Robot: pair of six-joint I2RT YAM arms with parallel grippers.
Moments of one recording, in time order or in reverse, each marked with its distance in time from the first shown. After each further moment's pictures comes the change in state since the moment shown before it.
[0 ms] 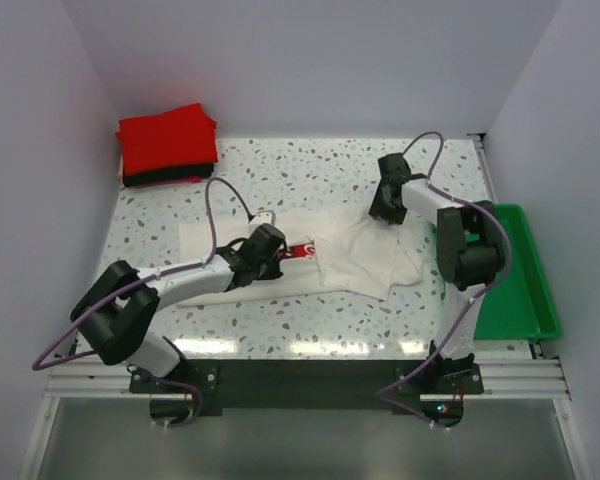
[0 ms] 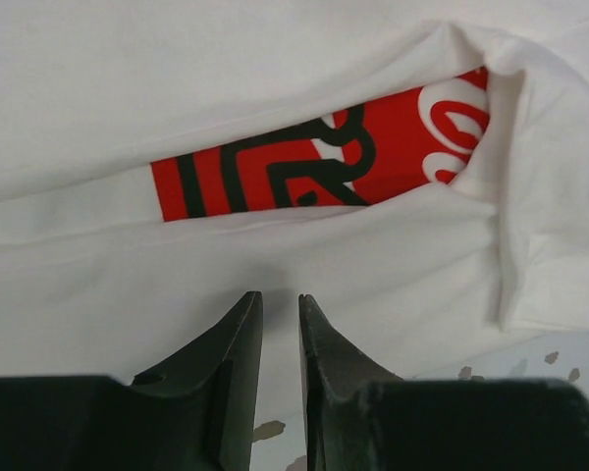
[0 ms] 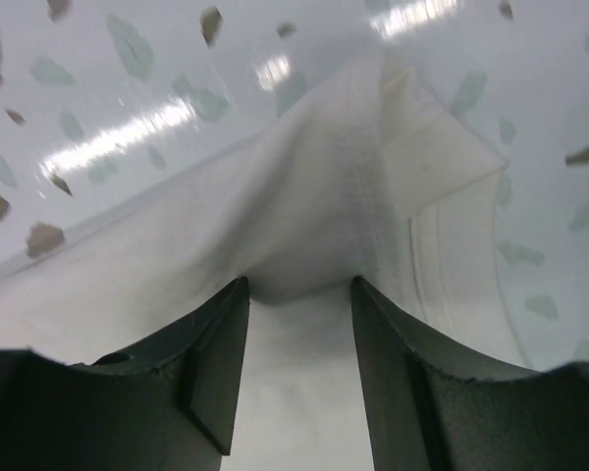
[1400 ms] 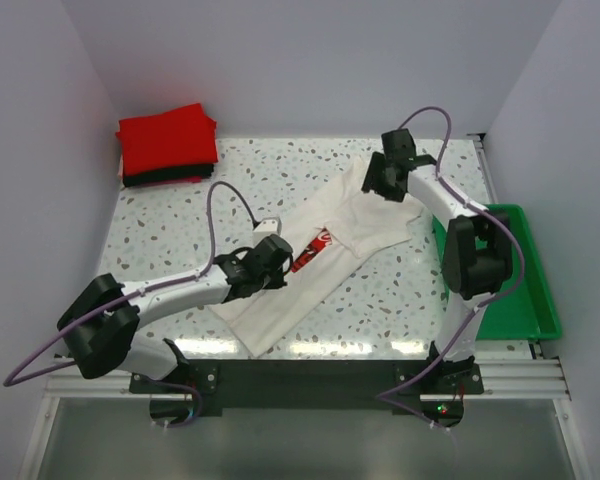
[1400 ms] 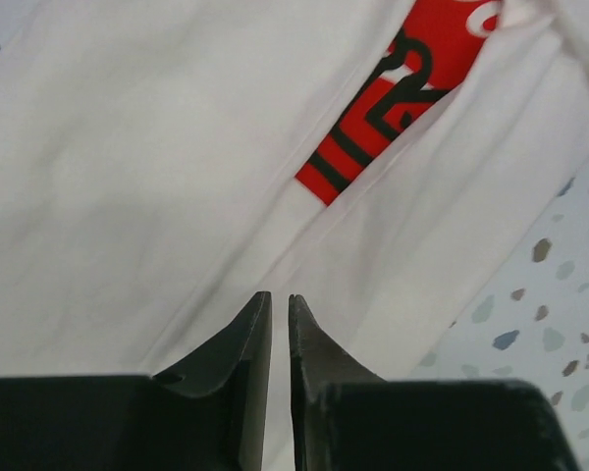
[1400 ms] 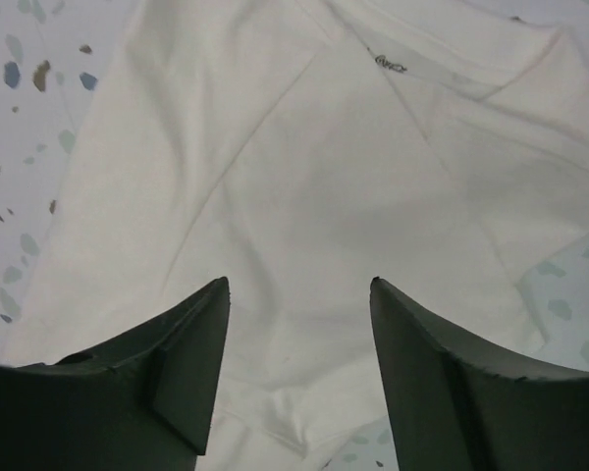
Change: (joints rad) left arm -0.108 -0.099 0.020 -0.119 -0.083 -0.058; right arm 0.015 -0.034 0.255 -0.093 -0.106 -0.063
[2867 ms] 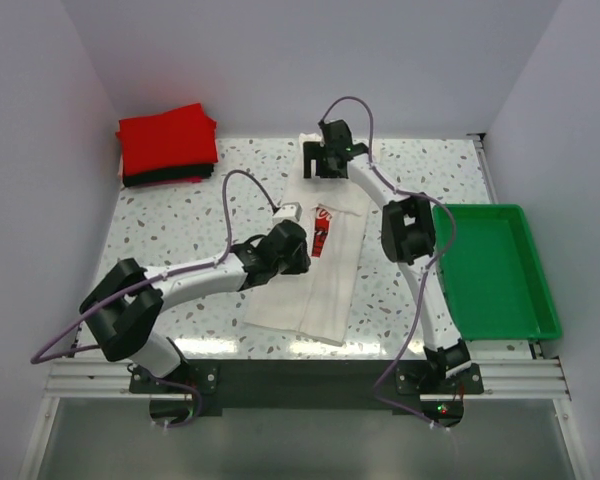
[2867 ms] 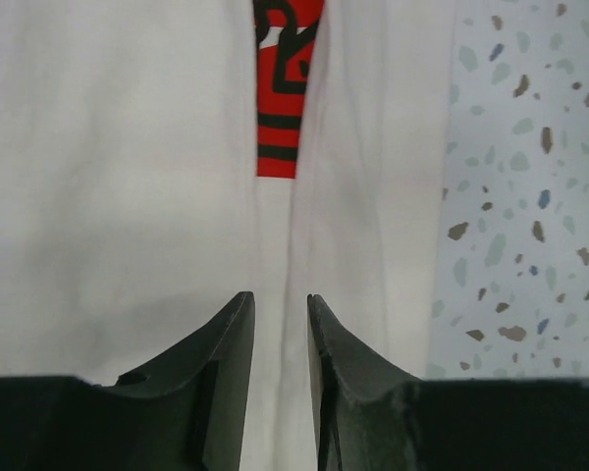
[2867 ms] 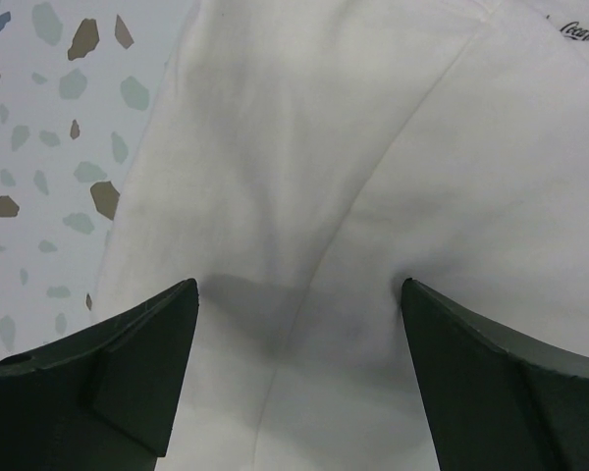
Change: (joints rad) left arm -0.006 0.146 0.100 0.209 0.135 0.003; right arm 0.171 0.687 0.794 0.022 -0.102 -0.198
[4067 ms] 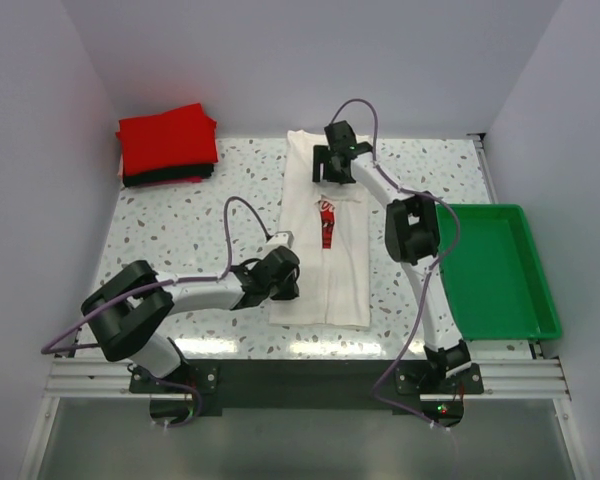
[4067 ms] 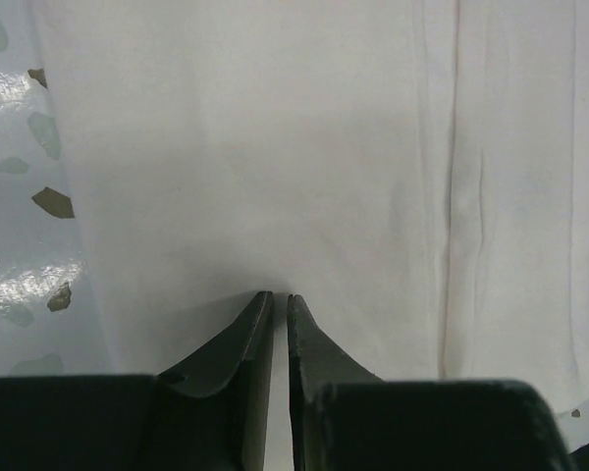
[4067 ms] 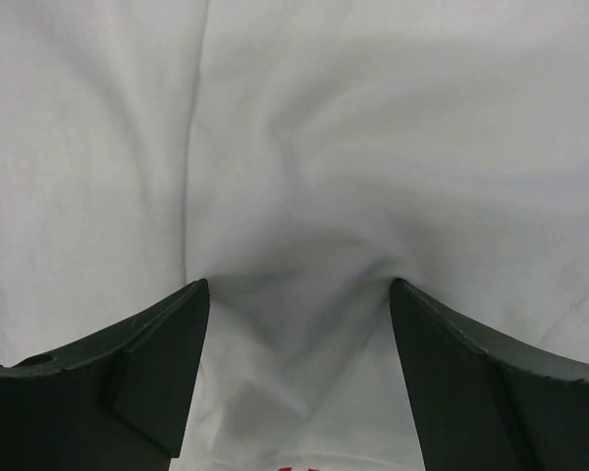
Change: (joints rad) left arm -0.029 -0.004 -0.225 0.070 0.006 -0.056; right arm -0.009 -0.057 -0.072 -0.102 0.104 0.052
